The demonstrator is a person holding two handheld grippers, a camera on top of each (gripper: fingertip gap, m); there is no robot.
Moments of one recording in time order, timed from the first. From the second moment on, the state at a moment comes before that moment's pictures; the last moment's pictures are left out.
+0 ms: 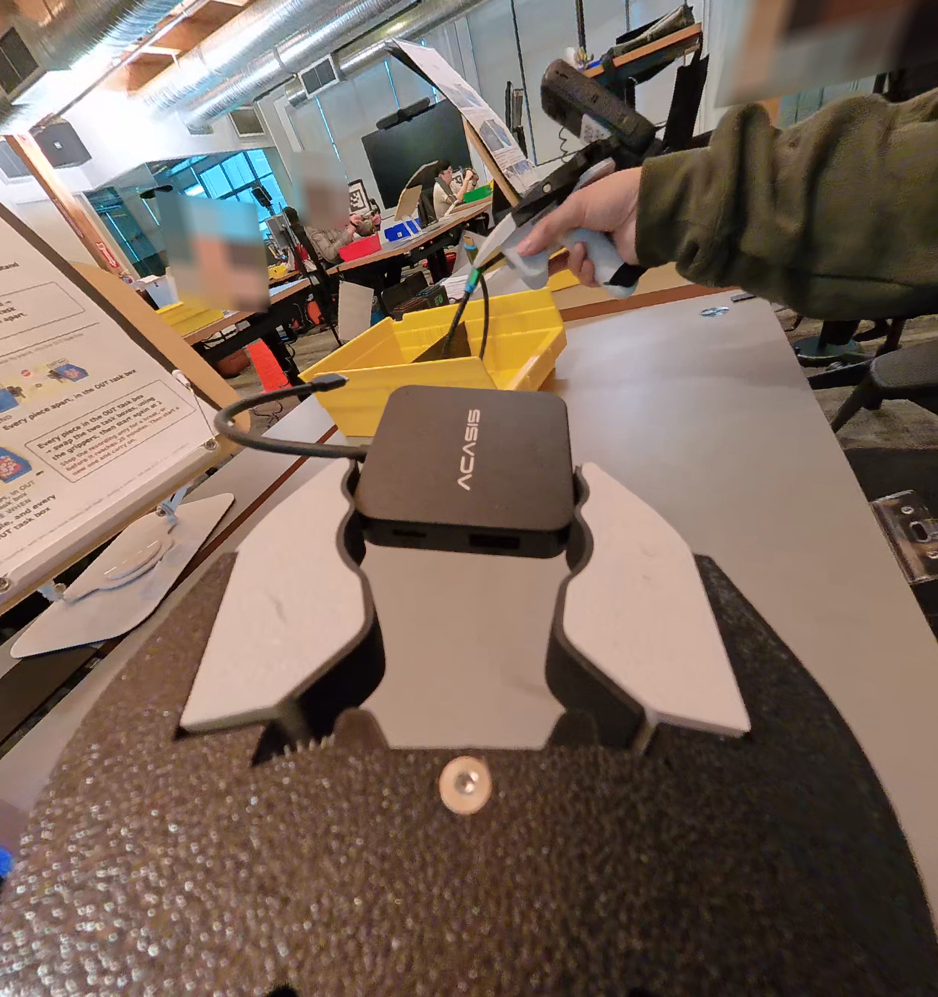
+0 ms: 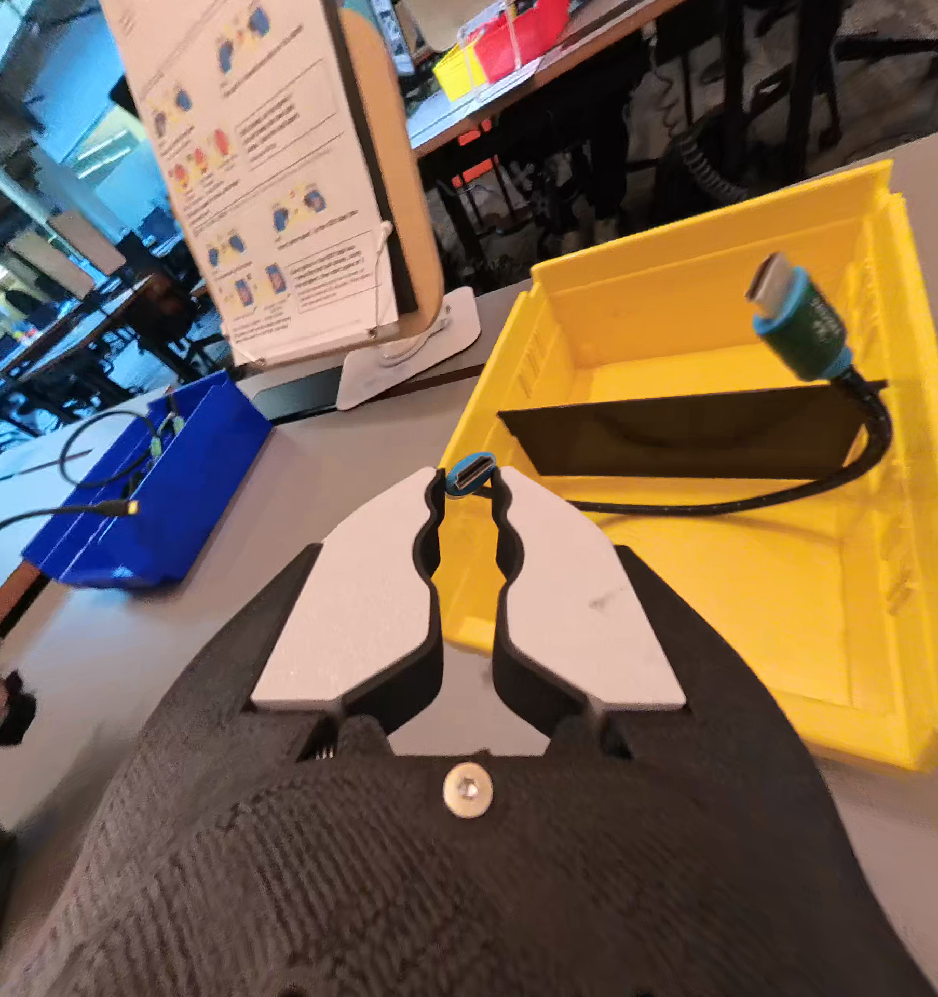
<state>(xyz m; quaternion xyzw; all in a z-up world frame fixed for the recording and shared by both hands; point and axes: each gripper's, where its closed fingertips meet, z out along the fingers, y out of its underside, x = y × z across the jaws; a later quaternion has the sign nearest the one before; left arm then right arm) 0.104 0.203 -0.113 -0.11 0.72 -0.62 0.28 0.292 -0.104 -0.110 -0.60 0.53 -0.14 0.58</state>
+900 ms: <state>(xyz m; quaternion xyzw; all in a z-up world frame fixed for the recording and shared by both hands) 0.115 0.217 -0.122 -0.15 0.72 -0.62 0.28 0.406 -0.156 -0.107 -0.59 0.56 -0.17 0.55</state>
